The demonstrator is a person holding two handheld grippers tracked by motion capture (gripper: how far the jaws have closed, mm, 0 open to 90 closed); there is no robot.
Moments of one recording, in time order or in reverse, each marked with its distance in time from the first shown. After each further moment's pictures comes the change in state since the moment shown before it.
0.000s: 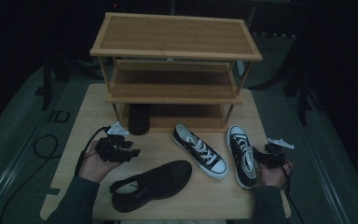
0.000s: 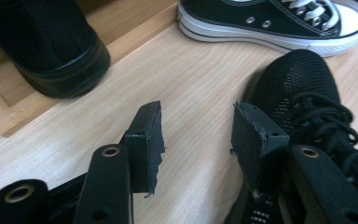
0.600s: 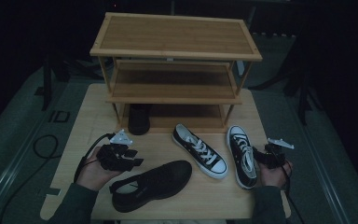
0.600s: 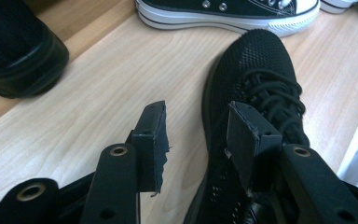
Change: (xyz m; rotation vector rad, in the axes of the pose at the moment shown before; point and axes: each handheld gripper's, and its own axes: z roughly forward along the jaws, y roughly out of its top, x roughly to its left) left arm -0.024 -0.006 -0.008 0.045 -0.066 0.083; right arm 0.000 0.000 0.000 0.000 0.000 0.001
